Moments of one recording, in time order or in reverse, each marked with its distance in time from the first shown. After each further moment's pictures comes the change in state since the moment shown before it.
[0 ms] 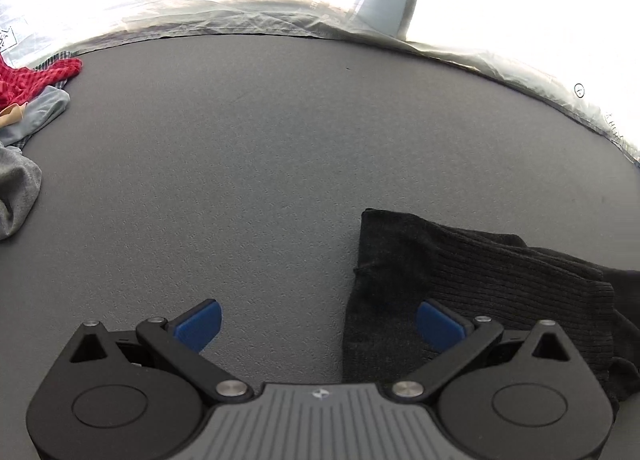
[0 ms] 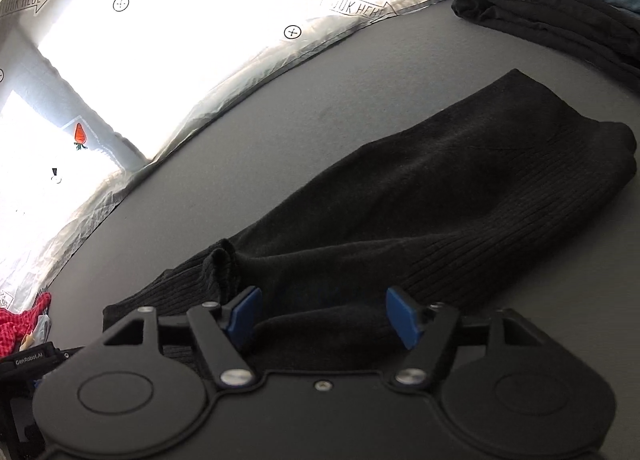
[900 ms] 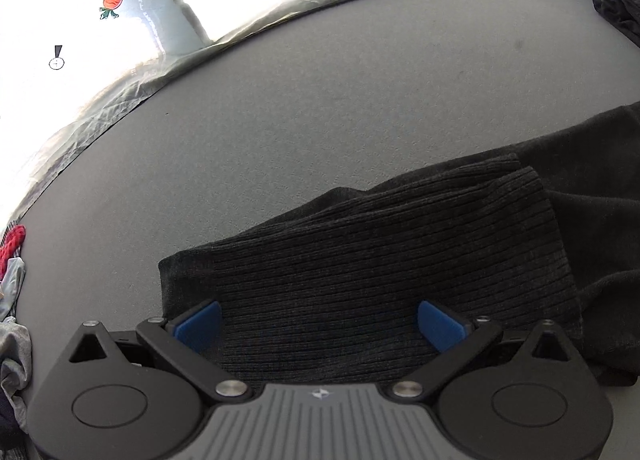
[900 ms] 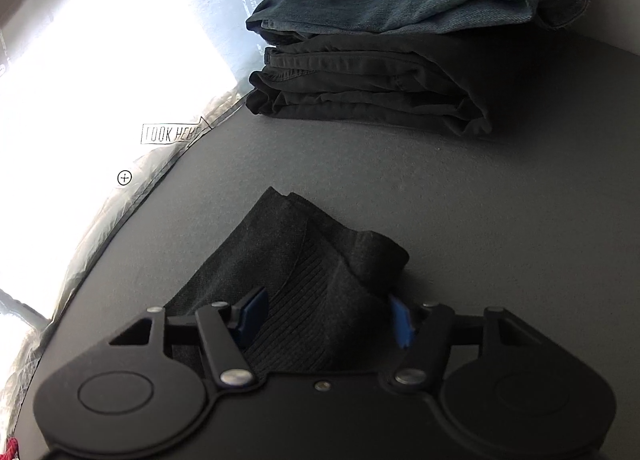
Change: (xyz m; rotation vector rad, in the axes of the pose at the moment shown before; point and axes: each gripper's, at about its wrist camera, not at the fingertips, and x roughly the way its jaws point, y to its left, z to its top) left arm 0.044 -0.173 -0.025 0.453 0.053 0.160; right arm -0.010 -0.149 0.058 0.251 -0.234 -0.180
